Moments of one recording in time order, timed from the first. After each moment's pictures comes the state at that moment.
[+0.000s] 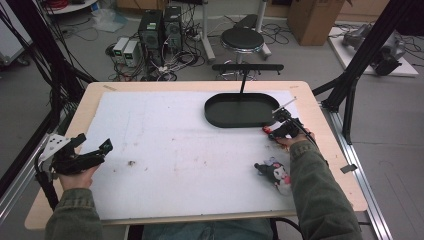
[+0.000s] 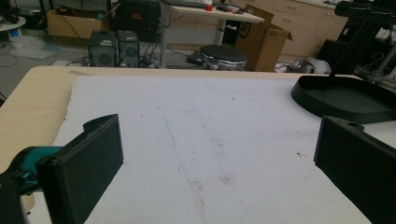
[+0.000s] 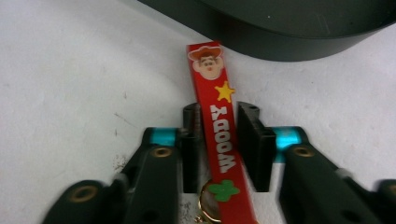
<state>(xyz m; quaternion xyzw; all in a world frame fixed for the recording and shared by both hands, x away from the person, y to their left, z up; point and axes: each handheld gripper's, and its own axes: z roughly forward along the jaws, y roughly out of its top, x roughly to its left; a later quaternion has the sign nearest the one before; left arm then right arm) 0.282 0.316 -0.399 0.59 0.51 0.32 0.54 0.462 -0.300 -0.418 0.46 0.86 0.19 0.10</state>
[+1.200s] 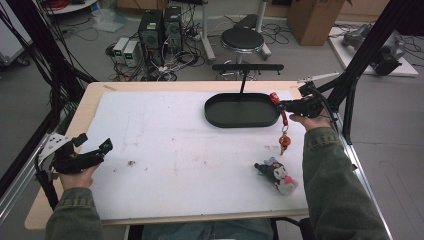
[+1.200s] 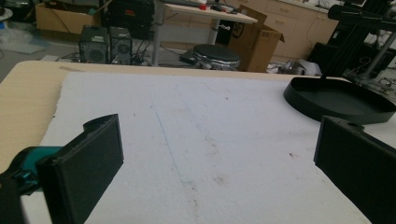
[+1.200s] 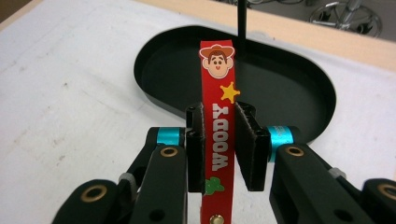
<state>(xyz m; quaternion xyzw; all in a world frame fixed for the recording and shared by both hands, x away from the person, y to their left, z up) 0.285 0.318 -0.400 0.59 0.51 0.30 0.55 0.425 -0.313 -0.290 0.45 0.79 0.39 0.13</state>
